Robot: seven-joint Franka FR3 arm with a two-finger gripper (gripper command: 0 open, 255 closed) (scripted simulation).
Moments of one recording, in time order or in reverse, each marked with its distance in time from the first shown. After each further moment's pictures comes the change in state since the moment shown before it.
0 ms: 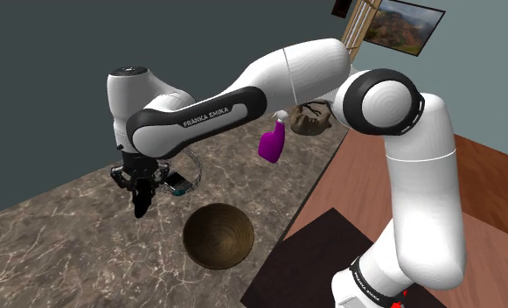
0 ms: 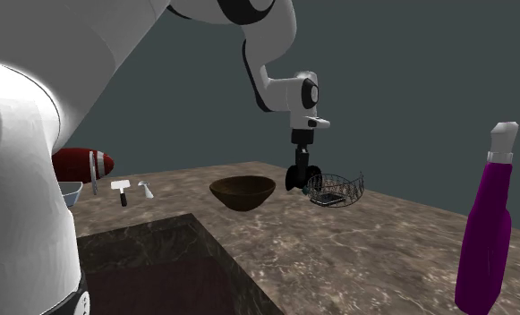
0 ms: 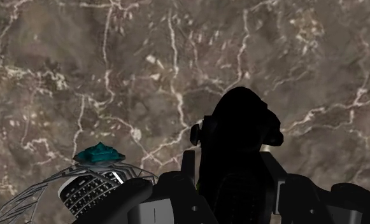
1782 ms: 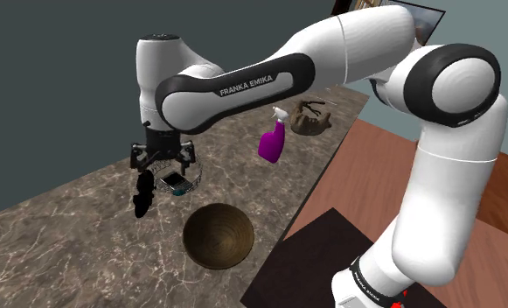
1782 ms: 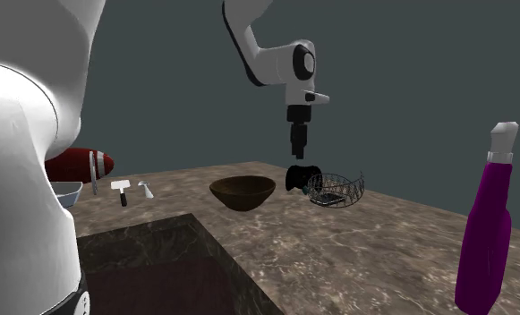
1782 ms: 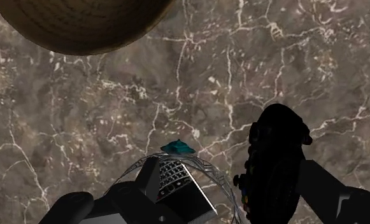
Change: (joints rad) arm -0.125 -0.274 0.066 -0.220 0.118 -0.024 -0.109
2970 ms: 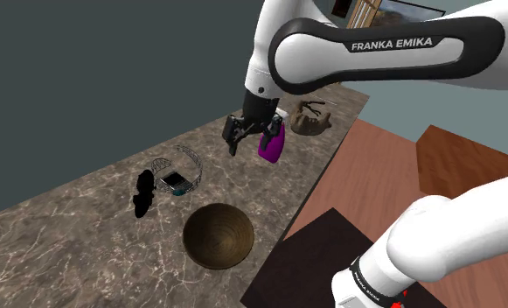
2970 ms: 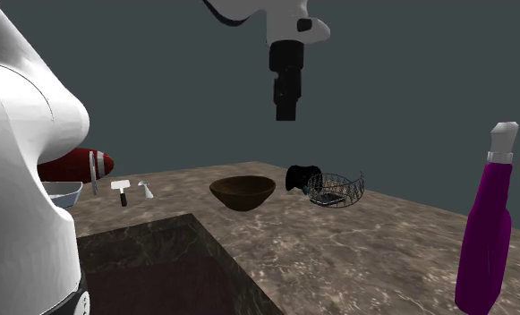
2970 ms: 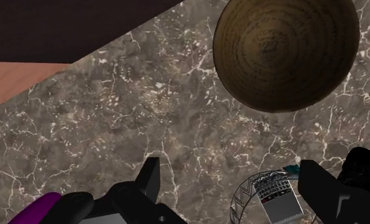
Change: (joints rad) arm -0.126 -0.757 -0.154 -0.507 0.386 -0.141 -0.562
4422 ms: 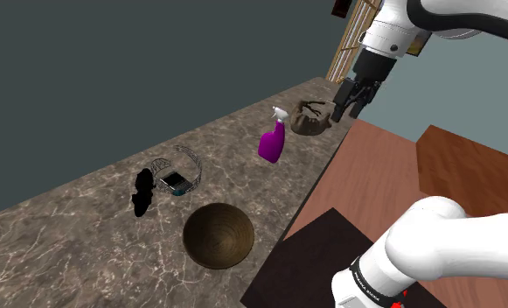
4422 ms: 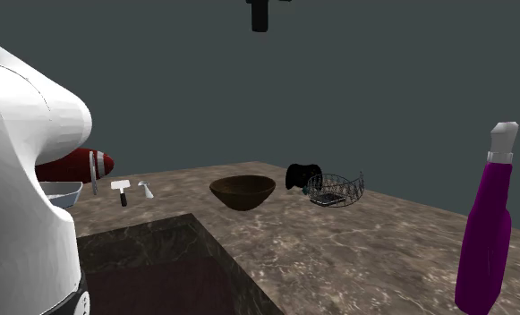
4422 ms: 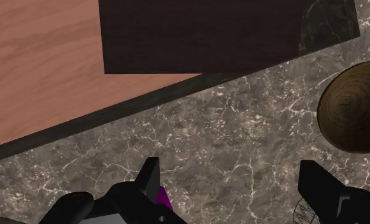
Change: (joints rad) arm -0.039 -0.442 -0.421 -0.037 -0.147 -0.418 -0.501
